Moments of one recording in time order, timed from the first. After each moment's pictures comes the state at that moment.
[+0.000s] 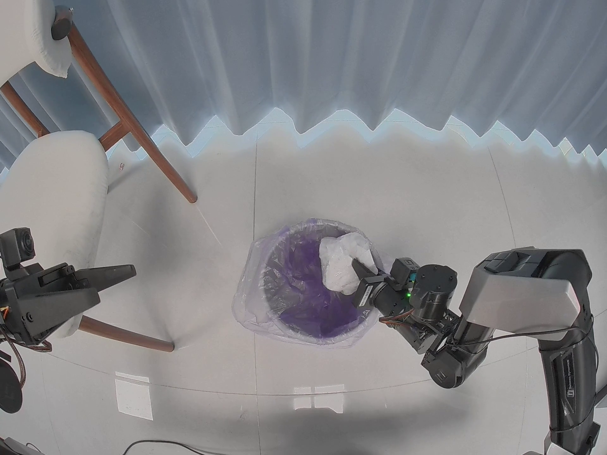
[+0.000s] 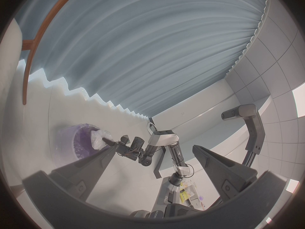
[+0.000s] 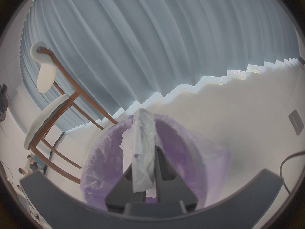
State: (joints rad) left arm 0.08 1.34 -0.22 -1.54 -1.30 -0.88; right arm 0.57 2.43 -0.84 -1.55 -0.11 0.28
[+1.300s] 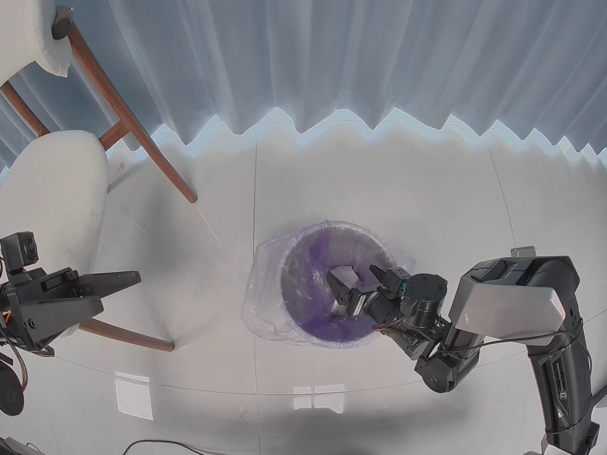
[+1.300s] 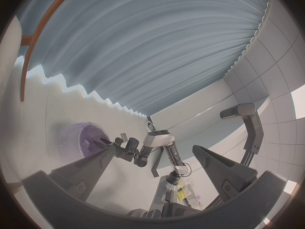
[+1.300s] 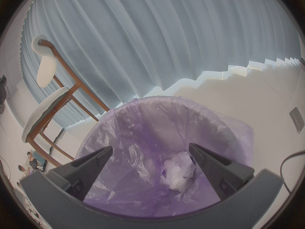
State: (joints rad) left arm 0.05 1.34 -0.20 -1.54 -1.30 -0.88; right arm 0.59 2.49 -0.87 -1.55 -0.11 0.27
